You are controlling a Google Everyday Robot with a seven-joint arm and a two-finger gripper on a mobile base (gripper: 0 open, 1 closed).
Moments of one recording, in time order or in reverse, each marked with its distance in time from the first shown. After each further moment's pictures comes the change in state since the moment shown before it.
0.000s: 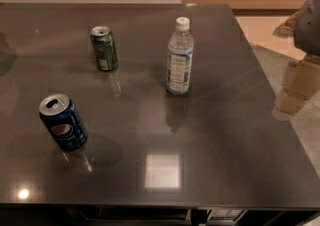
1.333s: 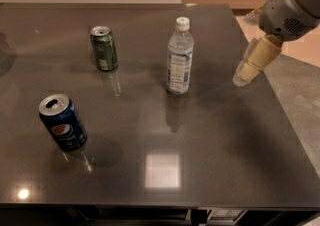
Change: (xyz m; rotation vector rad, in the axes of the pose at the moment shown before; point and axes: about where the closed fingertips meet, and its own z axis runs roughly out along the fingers) arm -0.047 -0.079 0.050 0.001 -0.249 0.047
